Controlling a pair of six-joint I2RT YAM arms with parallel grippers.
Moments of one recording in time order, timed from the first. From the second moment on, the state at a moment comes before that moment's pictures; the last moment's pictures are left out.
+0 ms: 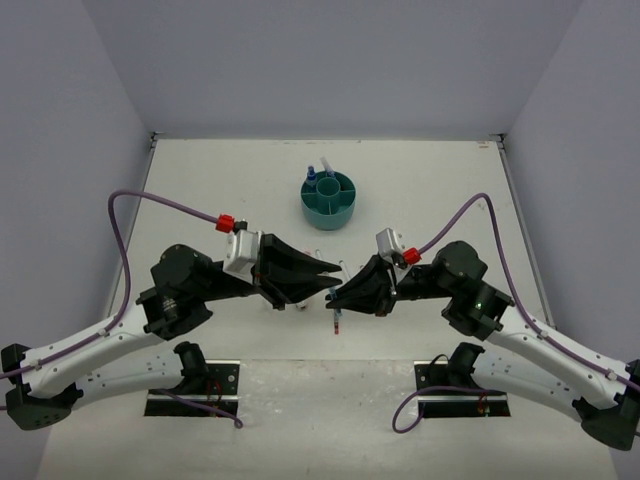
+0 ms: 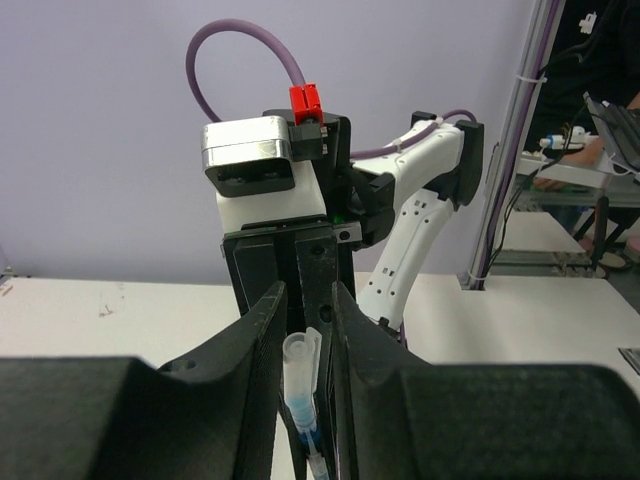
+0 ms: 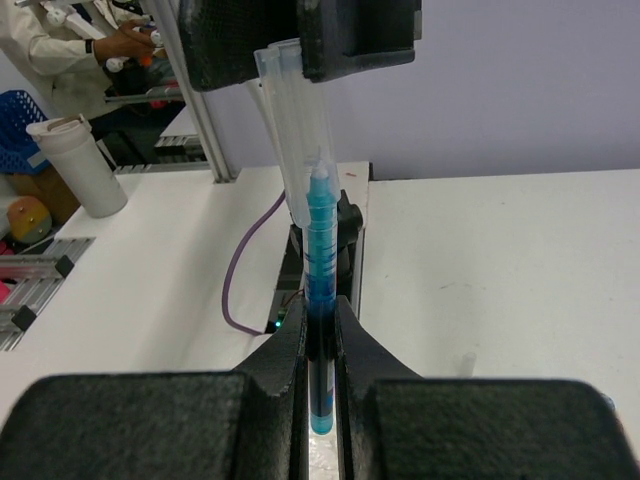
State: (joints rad) left arm -1.08 0.82 0.90 0.28 0.43 -0.19; right arm 0.92 0.80 0.75 0.17 -0.75 0.21
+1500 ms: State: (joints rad) left arm -1.07 0.85 0.61 0.85 0.10 -0.40; right arm 0.93 0.87 1.02 -0.20 -0.51 0.38
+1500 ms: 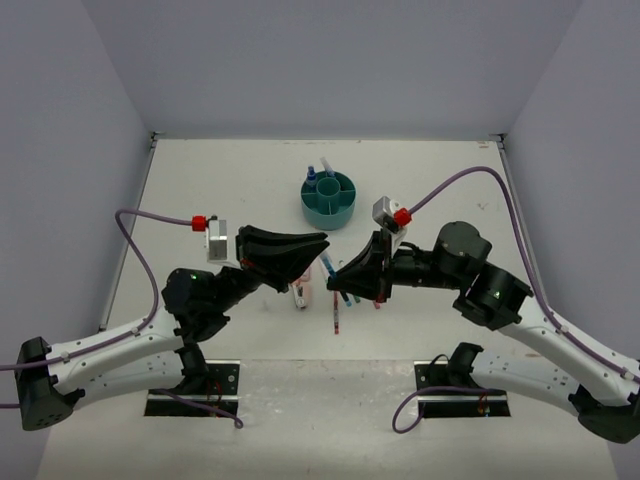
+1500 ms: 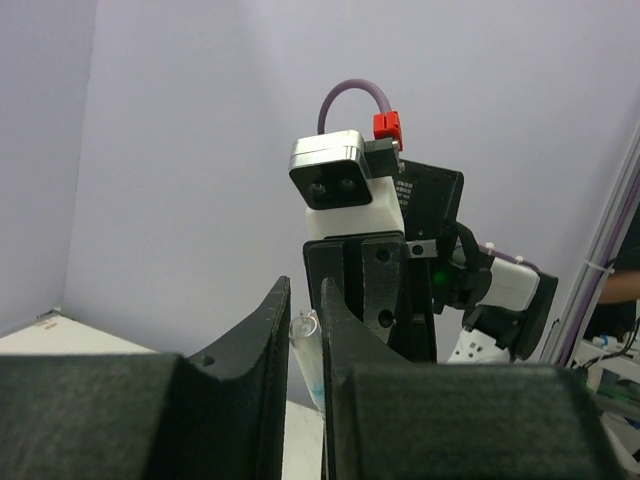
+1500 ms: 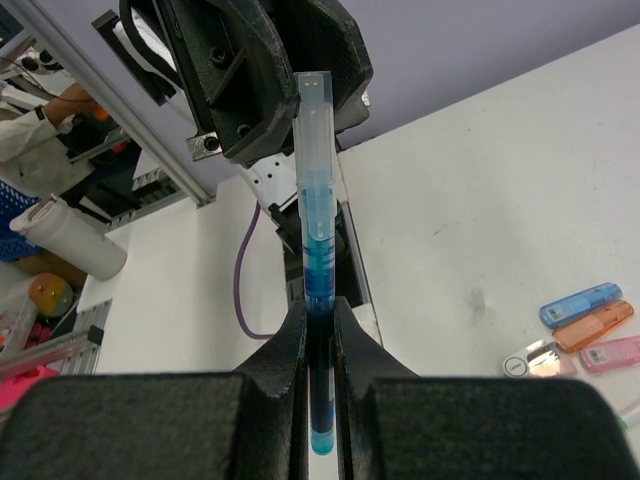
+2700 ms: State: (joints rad) left arm -1.11 0.75 0.80 0.34 0.17 -0.29; right arm 0.92 0.86 0.84 0.07 -0.77 0.28
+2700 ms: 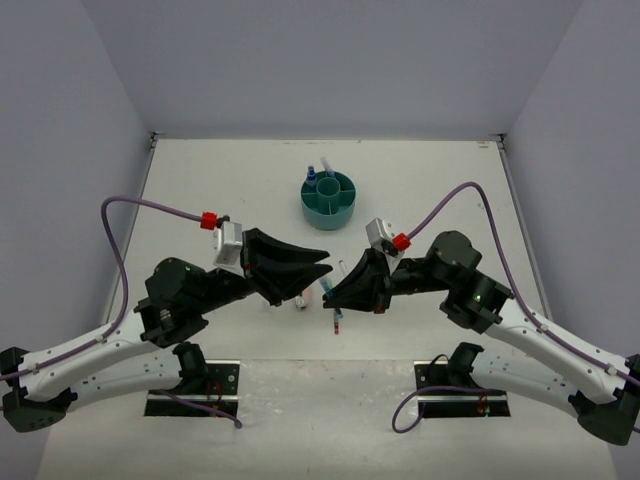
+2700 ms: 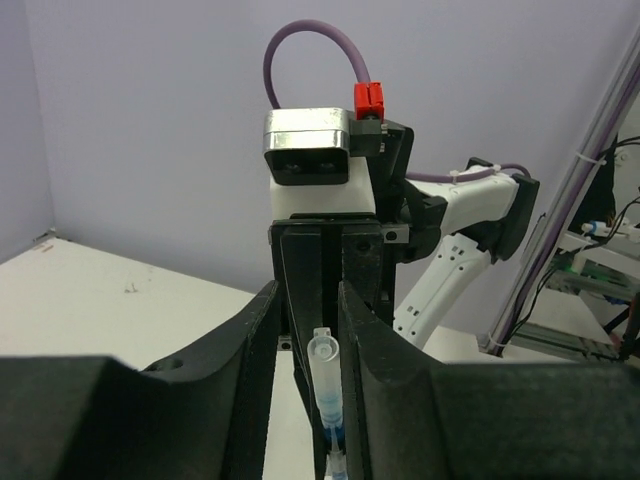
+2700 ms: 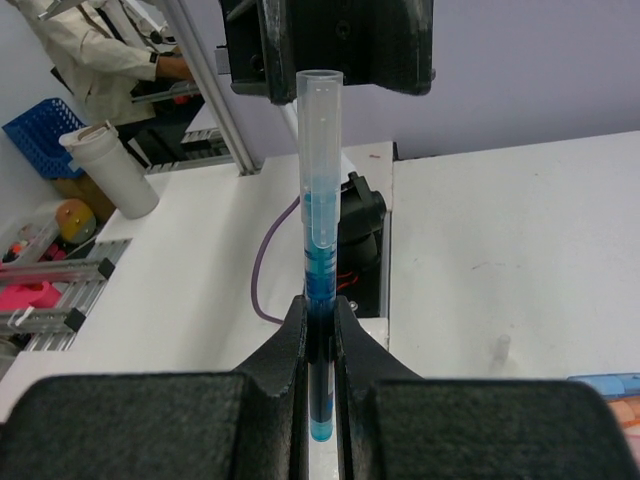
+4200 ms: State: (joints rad) left arm -1.07 0.80 0.56 0.70 -0.03 -0.44; right arm 0.91 1.15 0.95 0.12 -0.74 0.38
